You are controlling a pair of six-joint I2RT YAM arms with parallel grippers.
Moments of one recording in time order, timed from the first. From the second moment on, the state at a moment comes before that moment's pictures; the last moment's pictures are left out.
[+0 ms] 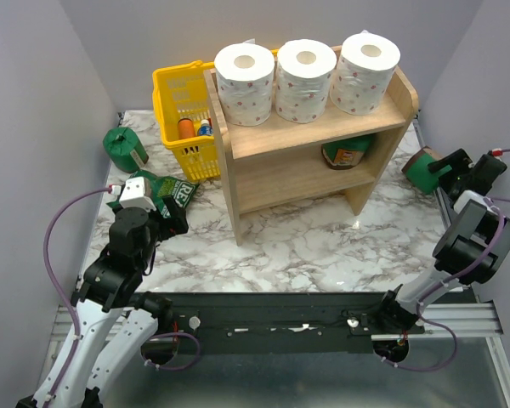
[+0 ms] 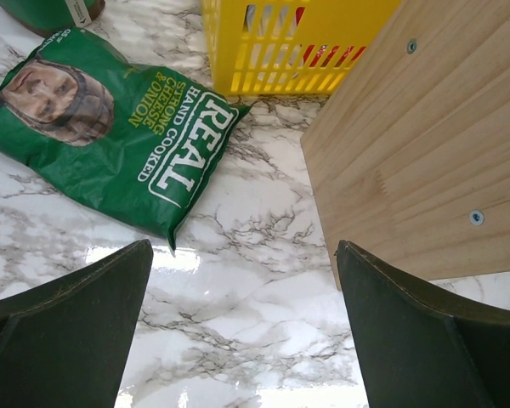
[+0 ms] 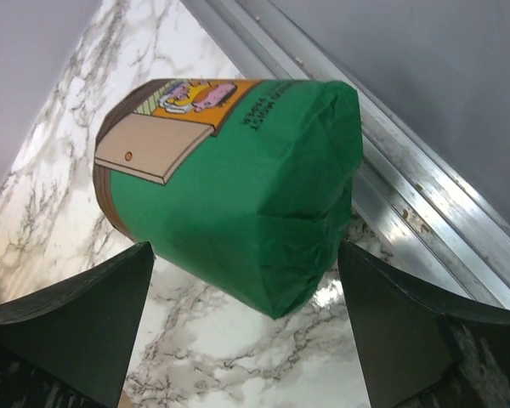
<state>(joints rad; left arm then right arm) -0.39 0.49 0.79 -0.68 -0.31 -0.41 -0.63 1.69 1.00 0.15 -0.29 0.47</state>
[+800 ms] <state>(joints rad) -0.39 0.51 0.79 -0.68 -0.31 -0.41 -0.62 1.81 1.08 0.23 -0.52 0.49</state>
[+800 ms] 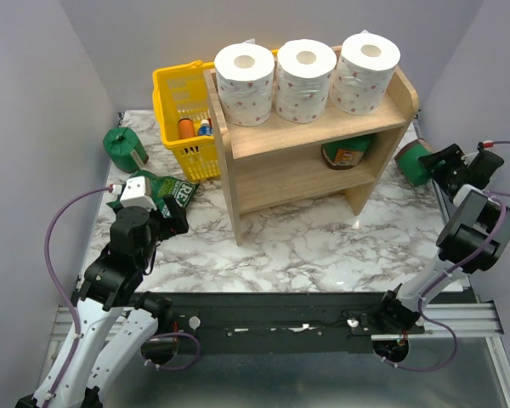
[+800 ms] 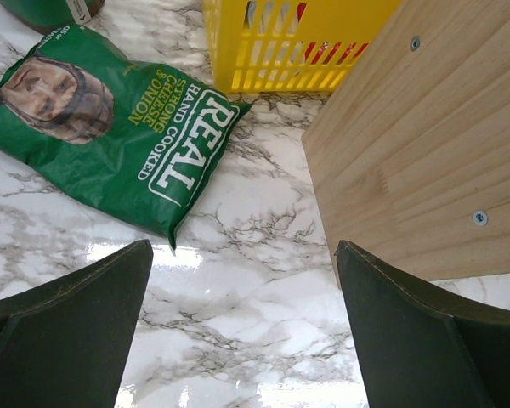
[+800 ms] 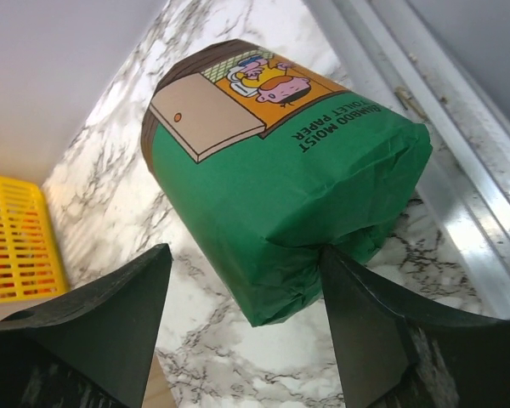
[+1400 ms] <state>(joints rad) -0.39 0.52 0.79 -0.68 -0.31 -0.41 -0.60 1.79 1.00 0.34 -0.46 0.64</state>
